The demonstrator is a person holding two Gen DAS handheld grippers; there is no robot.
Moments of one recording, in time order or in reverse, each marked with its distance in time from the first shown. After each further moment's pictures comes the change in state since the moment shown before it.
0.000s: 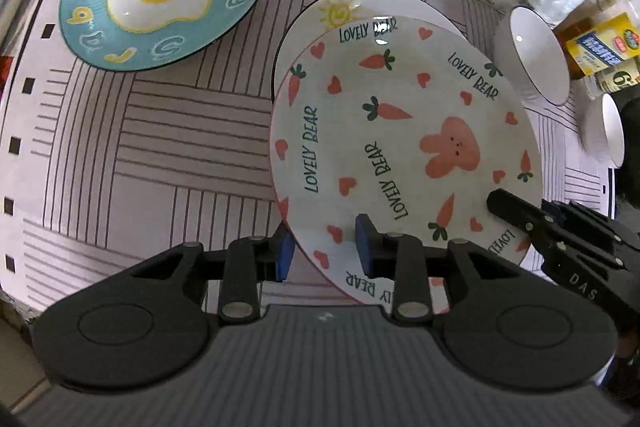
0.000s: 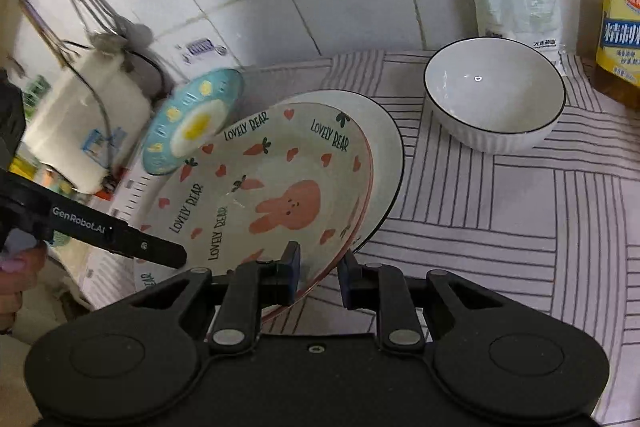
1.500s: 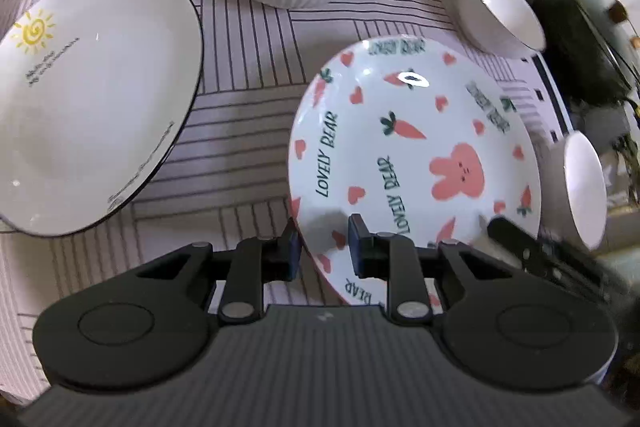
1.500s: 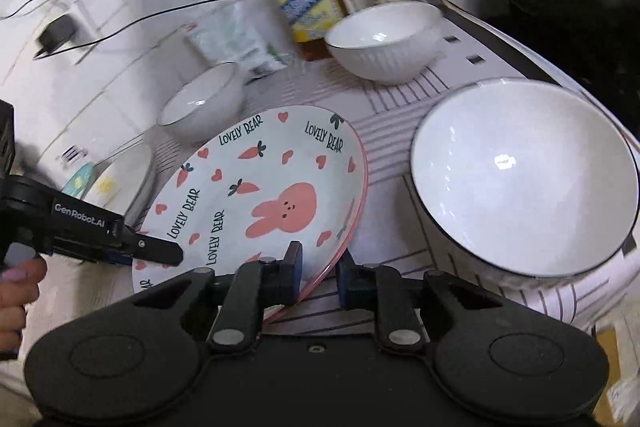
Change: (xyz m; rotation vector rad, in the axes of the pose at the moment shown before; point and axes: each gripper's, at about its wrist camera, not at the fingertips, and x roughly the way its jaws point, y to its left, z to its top) left arm 0.071 -0.184 -0.067 0.337 -0.062 -0.099; right arm -0.105 -0.143 -0.149 0.286 -0.312 -0.193
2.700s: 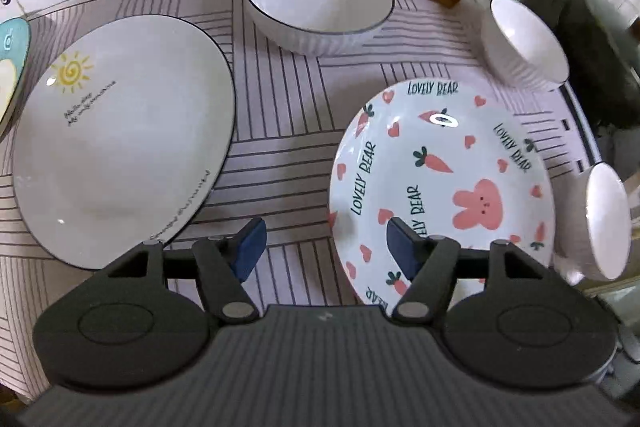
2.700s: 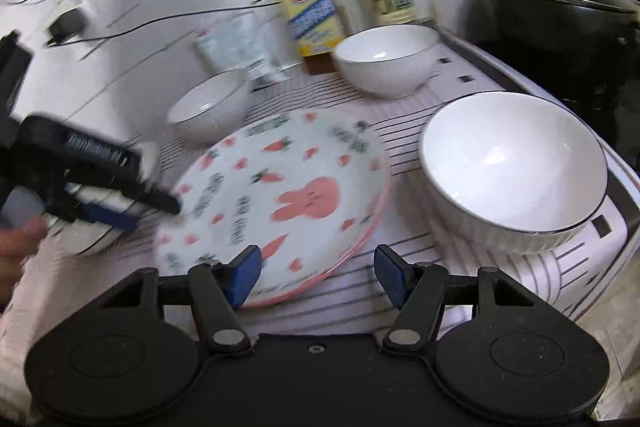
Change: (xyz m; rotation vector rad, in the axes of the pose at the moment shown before) left arm -0.002 -0.010 0.018 -0.003 -0.073 0.123; right arm -0.008 0.022 -0.029 0.038 -0.118 -0.158
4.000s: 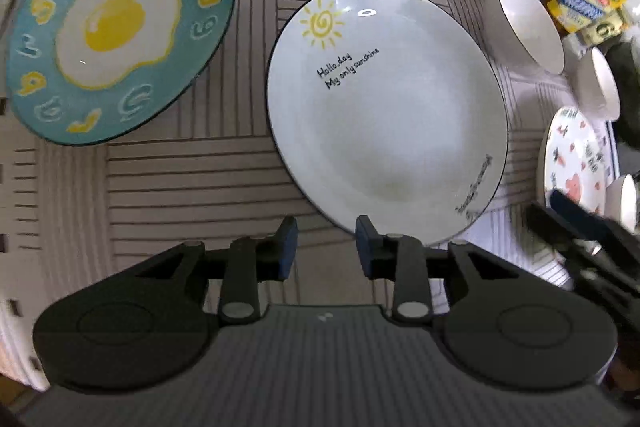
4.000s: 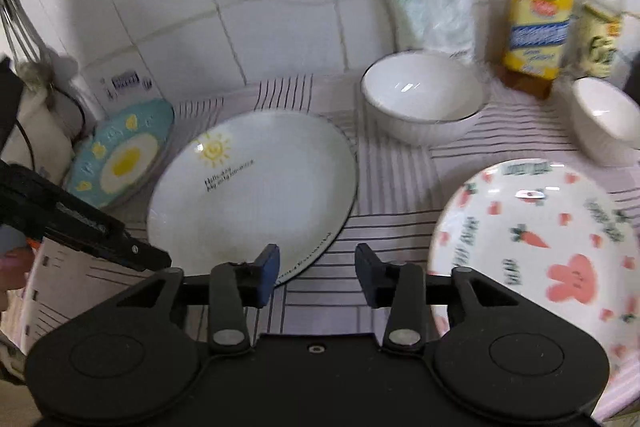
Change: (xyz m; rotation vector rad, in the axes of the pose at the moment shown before) left arm -0.039 0.231 0.007 -0.106 0.162 -0.074; right arm 0.033 0.209 0.037 -0.229 0.183 0.087
